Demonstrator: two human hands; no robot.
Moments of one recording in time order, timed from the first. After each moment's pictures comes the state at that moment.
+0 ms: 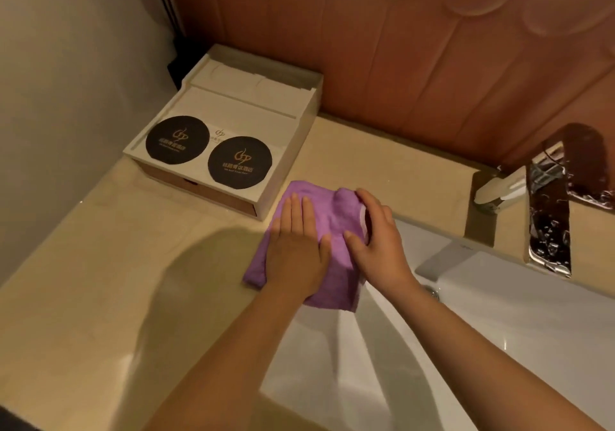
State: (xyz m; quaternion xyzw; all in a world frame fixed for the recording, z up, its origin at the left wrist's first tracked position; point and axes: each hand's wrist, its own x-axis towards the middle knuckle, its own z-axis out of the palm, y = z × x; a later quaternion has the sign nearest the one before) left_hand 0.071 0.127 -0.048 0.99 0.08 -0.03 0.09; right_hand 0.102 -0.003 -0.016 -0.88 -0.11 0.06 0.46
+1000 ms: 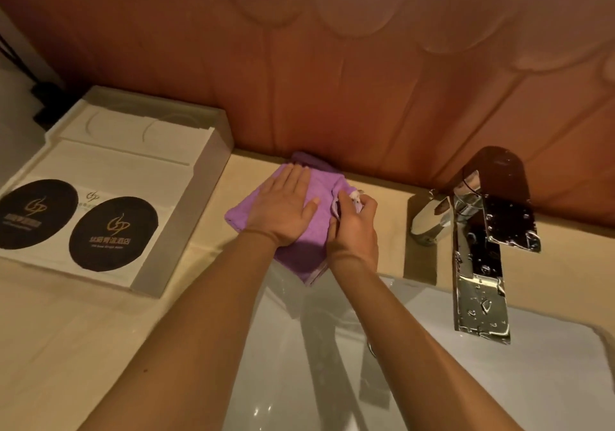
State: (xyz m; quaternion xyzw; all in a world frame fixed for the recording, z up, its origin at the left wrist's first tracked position) left_hand 0.252 0.079 -0.046 0.99 -0.10 -0.06 0.06; right_hand 0.218 -0.049 -0.047 -0.97 0.03 -0.01 0.24
